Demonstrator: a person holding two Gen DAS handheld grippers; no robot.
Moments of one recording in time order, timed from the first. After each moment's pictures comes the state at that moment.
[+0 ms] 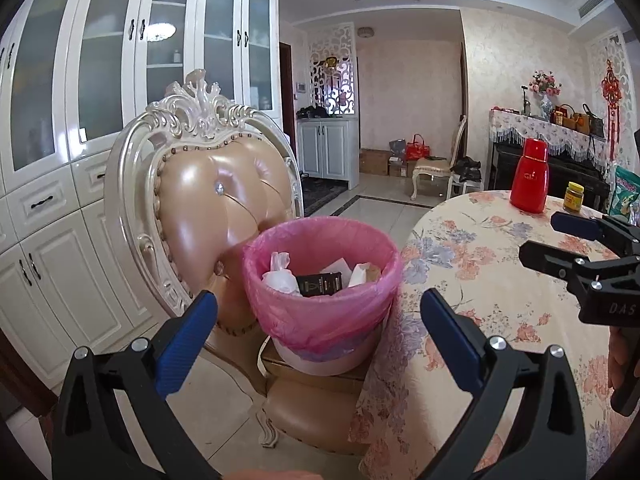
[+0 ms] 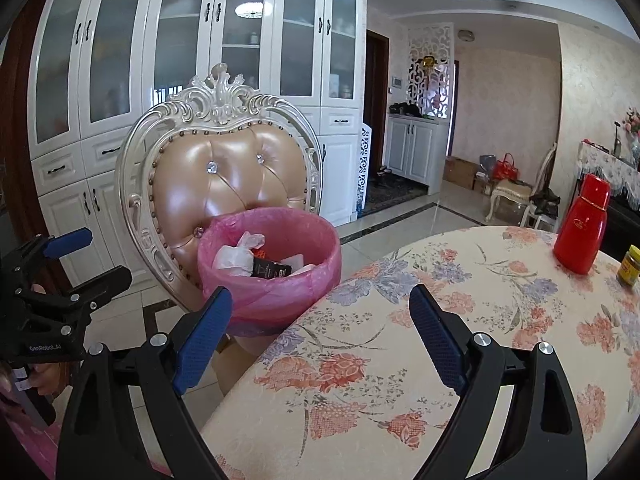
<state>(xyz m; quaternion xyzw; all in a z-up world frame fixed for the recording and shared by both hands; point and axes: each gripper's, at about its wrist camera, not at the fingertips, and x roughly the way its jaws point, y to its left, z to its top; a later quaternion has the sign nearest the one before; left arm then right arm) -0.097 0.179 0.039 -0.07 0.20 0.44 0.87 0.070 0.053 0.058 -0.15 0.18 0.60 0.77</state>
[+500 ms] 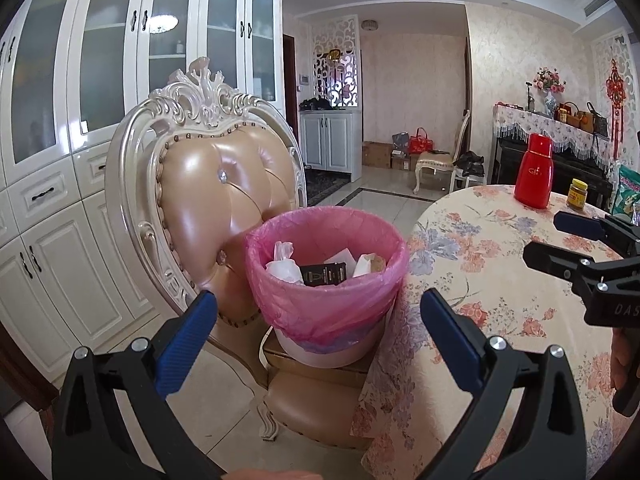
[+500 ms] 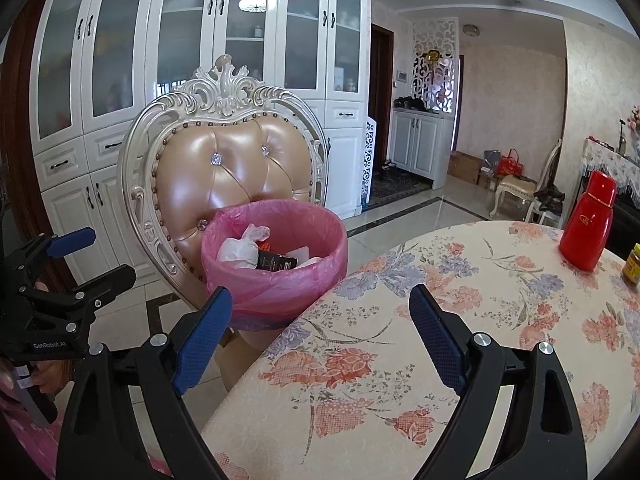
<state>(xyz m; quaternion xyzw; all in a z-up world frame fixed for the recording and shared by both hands) -0.097 0.186 0.032 -0.09 0.21 0.44 0.87 0.067 0.059 0.051 -0.16 0.19 0.60 0.76</state>
